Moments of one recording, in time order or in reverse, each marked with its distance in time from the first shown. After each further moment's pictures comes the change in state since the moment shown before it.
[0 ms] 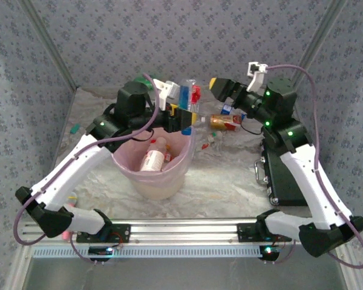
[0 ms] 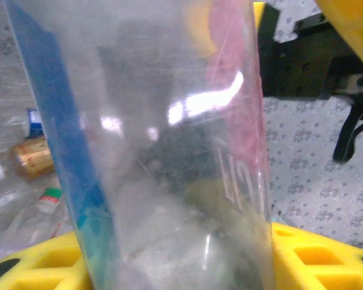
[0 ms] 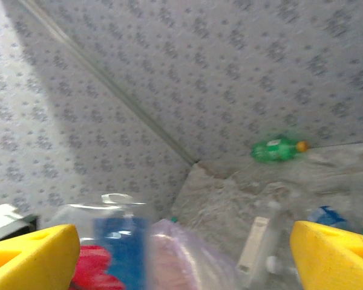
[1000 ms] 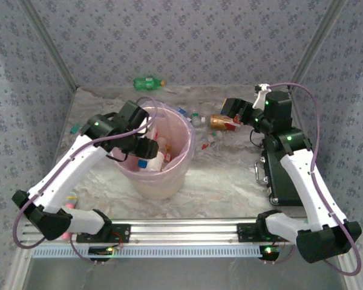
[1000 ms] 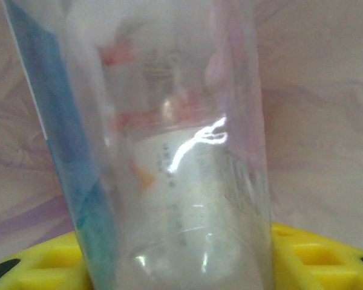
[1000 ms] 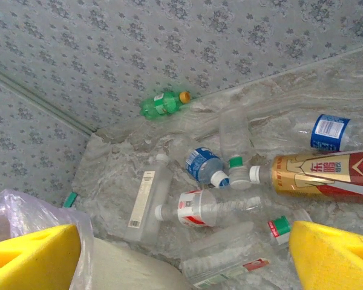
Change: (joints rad) left arm 0.049 -0.004 -0.046 -0.766 -0.385 0.084; right arm -0.134 -0.045 -0.206 -0.154 0.071 -0.119
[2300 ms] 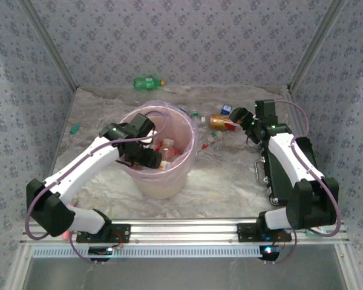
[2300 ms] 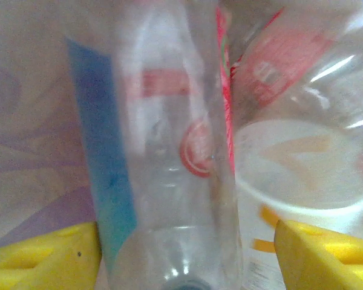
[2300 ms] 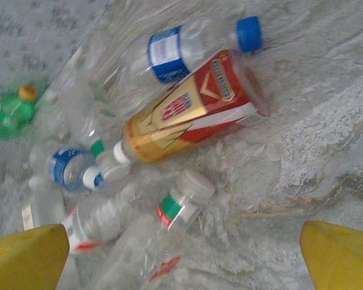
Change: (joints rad) left arm 0.034 0.016 -0.252 0.169 0.013 0.008; right arm -0.126 0.276 -0.179 0.073 0.117 0.300
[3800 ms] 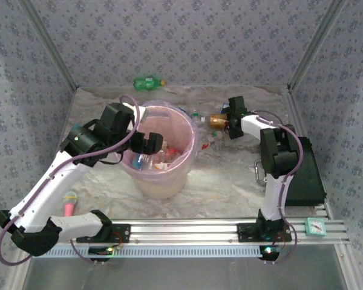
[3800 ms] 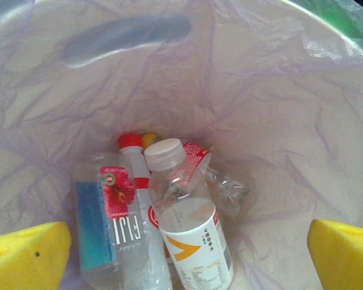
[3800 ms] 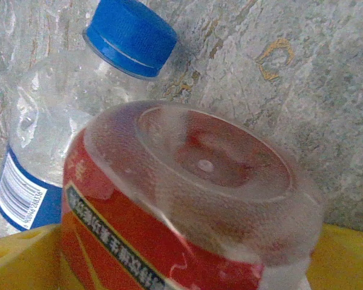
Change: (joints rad) left arm -0.055 -0.194 0.207 0.063 -0.074 -0.028; right arm 0.088 0.614 0.271 0.199 0.248 0.627
